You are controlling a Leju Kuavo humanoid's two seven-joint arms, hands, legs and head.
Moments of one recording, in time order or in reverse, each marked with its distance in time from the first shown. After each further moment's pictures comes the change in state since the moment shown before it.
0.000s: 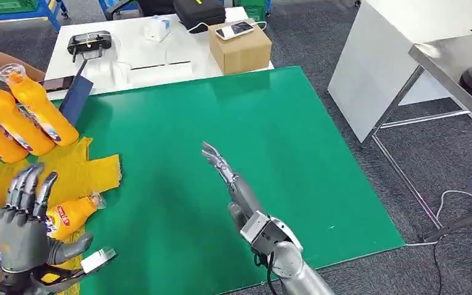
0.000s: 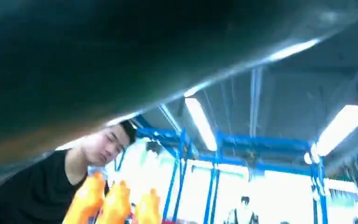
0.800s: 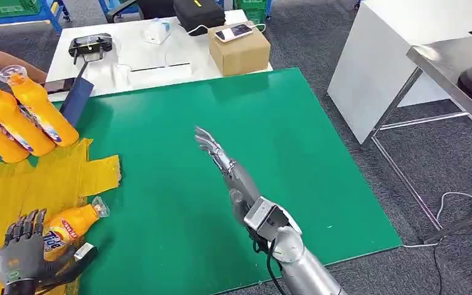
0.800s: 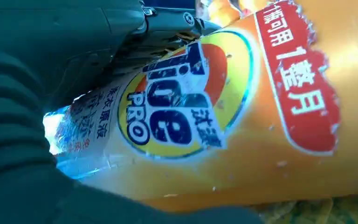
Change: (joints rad) left arm 0.014 0.380 -0.182 0.554 -0.400 -0.216 0.902; right arm -0.081 0.003 -0.006 -0.002 -0.075 0.081 -0.003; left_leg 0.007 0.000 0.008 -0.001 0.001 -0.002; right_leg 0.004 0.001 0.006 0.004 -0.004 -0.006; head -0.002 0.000
